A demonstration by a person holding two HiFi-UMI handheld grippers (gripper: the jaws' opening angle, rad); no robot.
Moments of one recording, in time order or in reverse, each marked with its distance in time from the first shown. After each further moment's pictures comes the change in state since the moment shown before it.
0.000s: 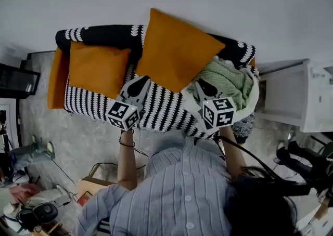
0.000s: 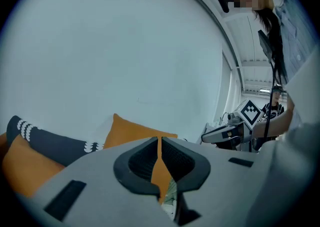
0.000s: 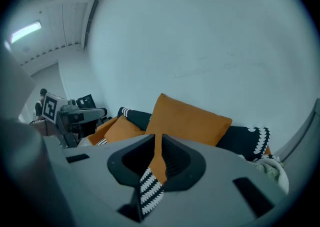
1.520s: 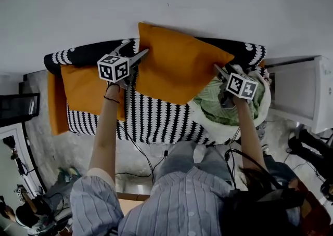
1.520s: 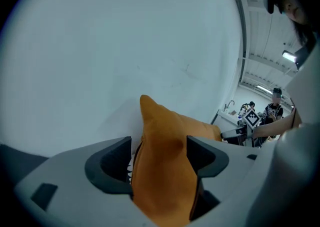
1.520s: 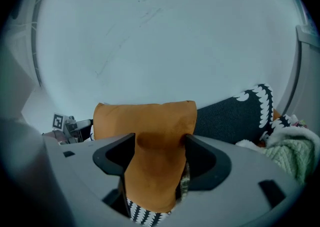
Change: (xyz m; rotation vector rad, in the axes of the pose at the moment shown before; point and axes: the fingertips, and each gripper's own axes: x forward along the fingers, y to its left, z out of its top) left arm 0.227 0.209 -0.008 -0.025 0.284 -0.124; right arm 0.140 -0.206 -0.009 0.501 -0.007 -0.148
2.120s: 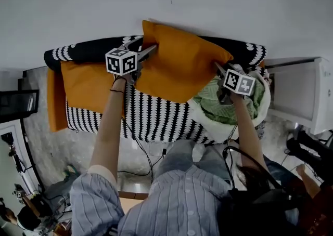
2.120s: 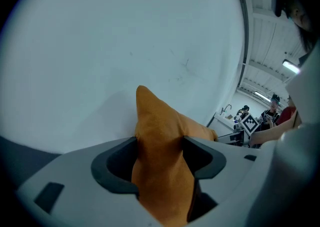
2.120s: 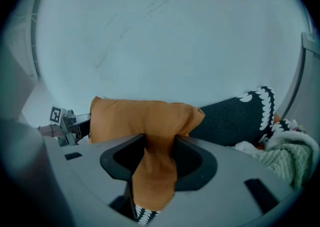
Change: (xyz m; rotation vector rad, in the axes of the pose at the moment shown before) left arm 0.024 -0.013 -0.005 -0.059 0.007 -0.048; right arm 0.015 0.002 -0.005 -0.040 0.038 -0.033
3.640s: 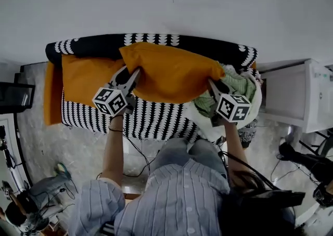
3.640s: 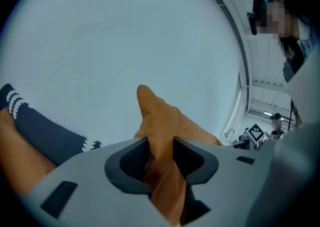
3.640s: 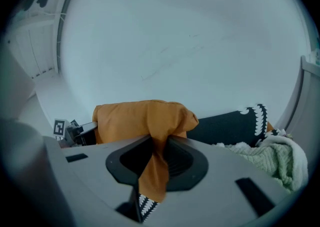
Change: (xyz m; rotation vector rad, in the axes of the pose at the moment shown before) left arm -0.158 -0.093 -0.031 -0.099 -0.336 0.101; right arm -0.126 0.099 -0.031 -0.131 -0.095 0.110
